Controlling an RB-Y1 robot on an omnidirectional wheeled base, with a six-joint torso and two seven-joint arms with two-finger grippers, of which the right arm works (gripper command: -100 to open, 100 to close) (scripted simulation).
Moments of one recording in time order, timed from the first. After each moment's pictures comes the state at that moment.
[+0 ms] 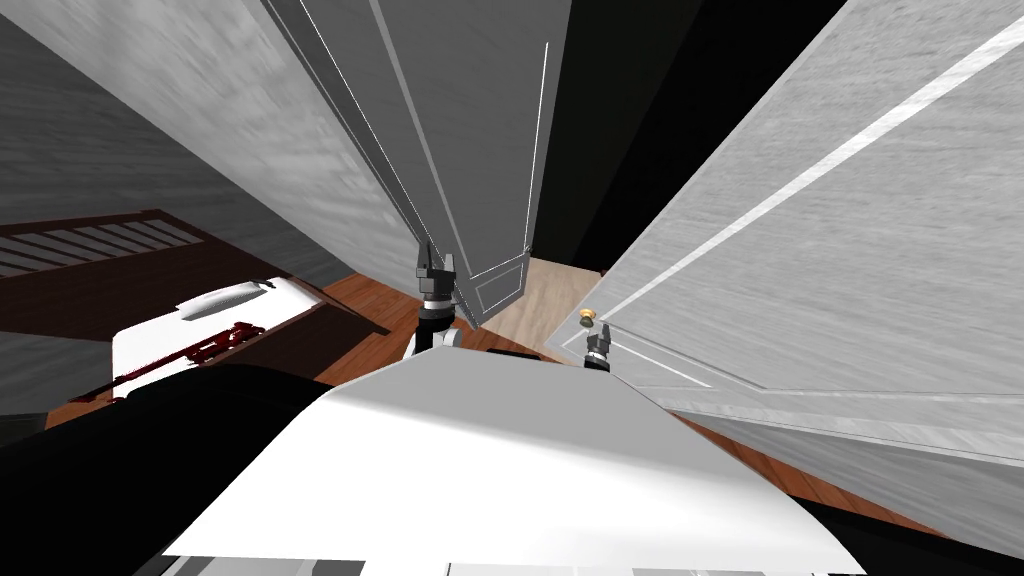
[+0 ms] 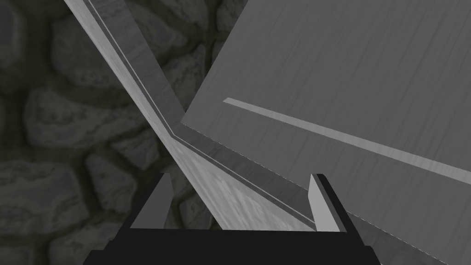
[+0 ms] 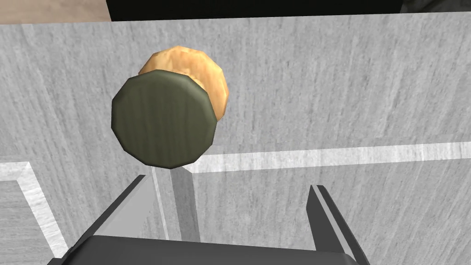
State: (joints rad) arm 0.18 -0.07 -0.39 -0.96 0.08 -0.86 -0.24
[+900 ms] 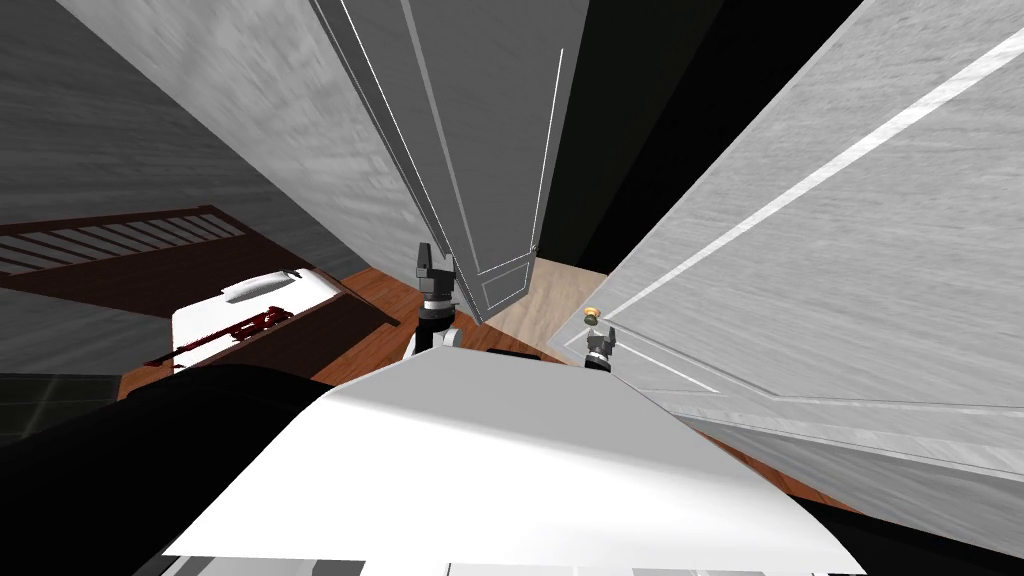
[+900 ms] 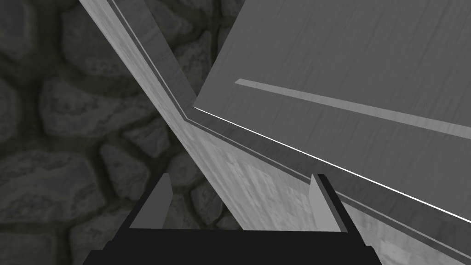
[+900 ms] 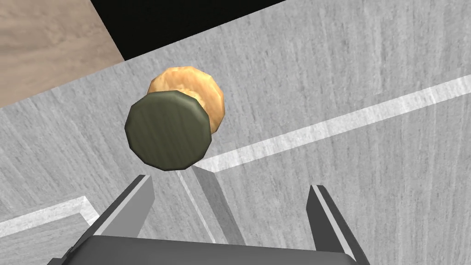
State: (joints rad) arm 0.18 -0.08 -0.36 -0.97 -0.03 -0.84 -0.47
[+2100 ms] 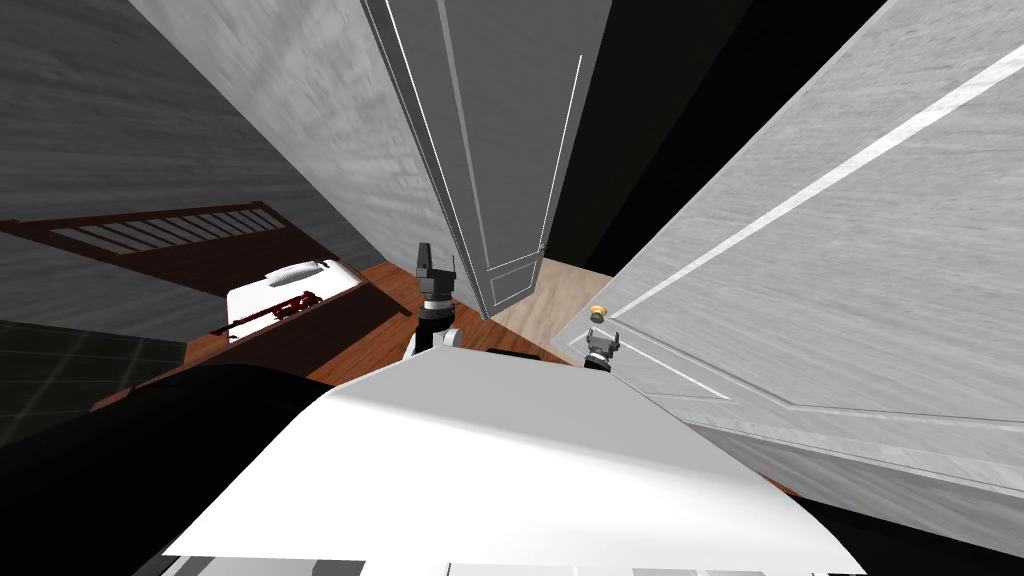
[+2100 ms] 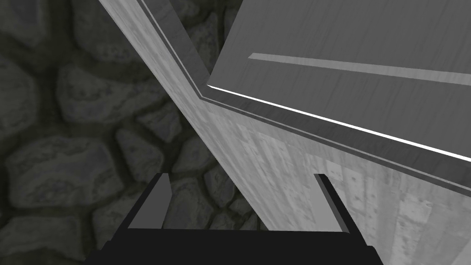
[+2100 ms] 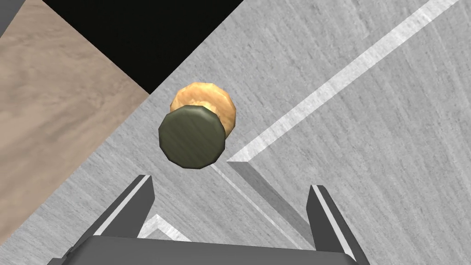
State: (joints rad) arm 0.19 -0.08 -0.33 -0.97 -0.17 -0.81 -0.77
